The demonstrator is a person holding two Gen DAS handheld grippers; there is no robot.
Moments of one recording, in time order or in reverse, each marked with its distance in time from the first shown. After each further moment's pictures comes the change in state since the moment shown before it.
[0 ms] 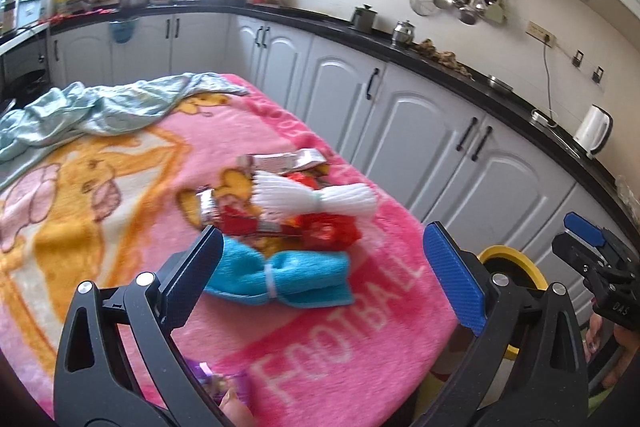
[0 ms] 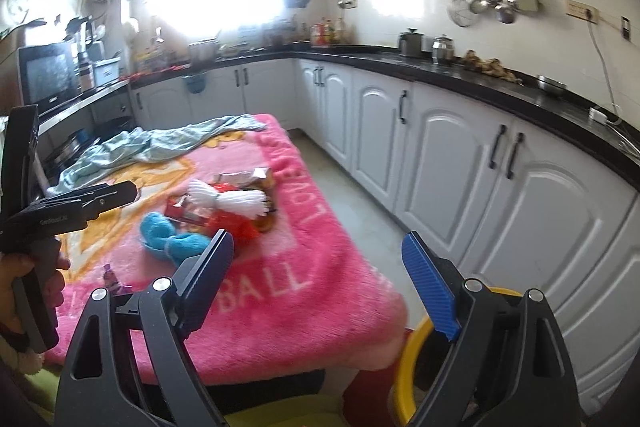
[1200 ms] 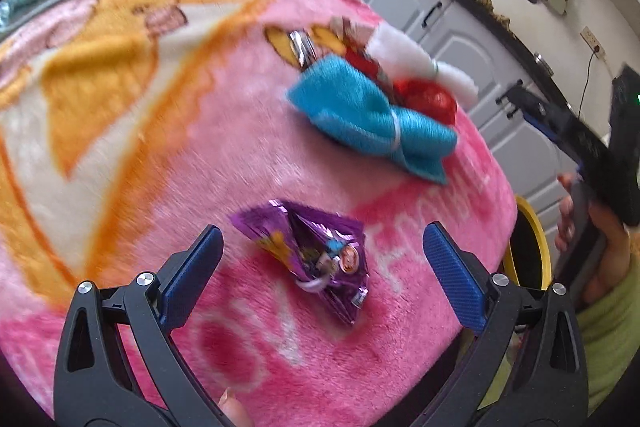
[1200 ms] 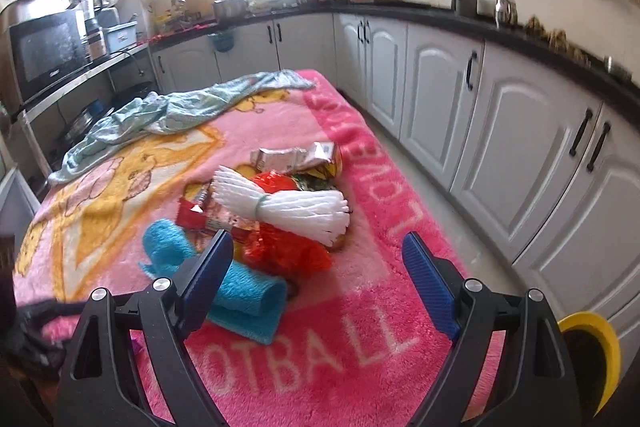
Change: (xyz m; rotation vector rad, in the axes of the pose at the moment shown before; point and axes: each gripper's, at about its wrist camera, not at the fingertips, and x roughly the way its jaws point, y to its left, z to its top) left arm 0.017 0.094 -0.093 -0.238 0.312 -0.016; right arm 0.150 0.061 0.024 0.012 0.177 0.129
